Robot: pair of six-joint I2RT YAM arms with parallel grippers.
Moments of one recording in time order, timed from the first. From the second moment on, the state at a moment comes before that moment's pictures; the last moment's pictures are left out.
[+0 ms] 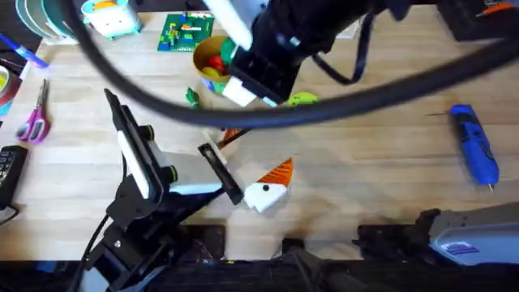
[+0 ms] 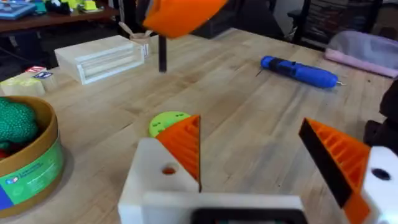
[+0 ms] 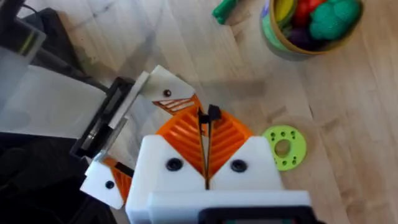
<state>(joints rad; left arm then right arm) -0.63 0.01 0.01 -0.06 0.33 -0.06 0.91 1.65 1.85 -1.22 -0.10 -0.26</state>
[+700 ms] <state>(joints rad) -0.63 0.01 0.01 -0.06 0.33 -0.06 0.99 1.72 1.85 -1.20 -0.10 -0.24</state>
